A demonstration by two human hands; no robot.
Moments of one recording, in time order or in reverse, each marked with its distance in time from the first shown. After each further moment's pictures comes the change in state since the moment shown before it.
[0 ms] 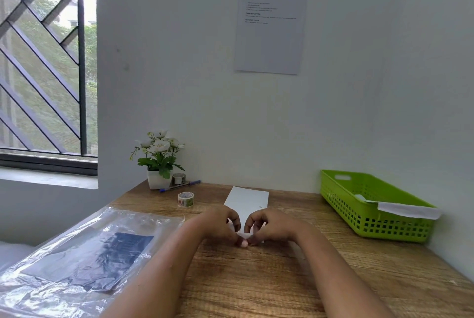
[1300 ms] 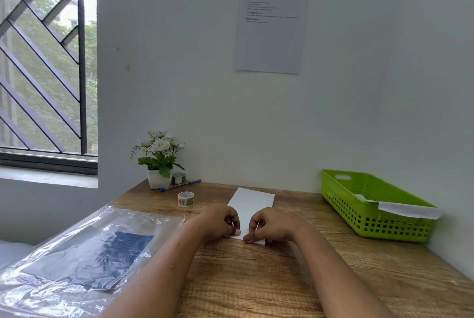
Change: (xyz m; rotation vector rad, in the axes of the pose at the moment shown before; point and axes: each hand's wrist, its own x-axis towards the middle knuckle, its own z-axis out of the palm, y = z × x) left_hand 0.001 -0.003 0.001 -0.067 0.046 0.048; right_hand 0.004 -0.003 0.001 -0.063 0.009 0.070
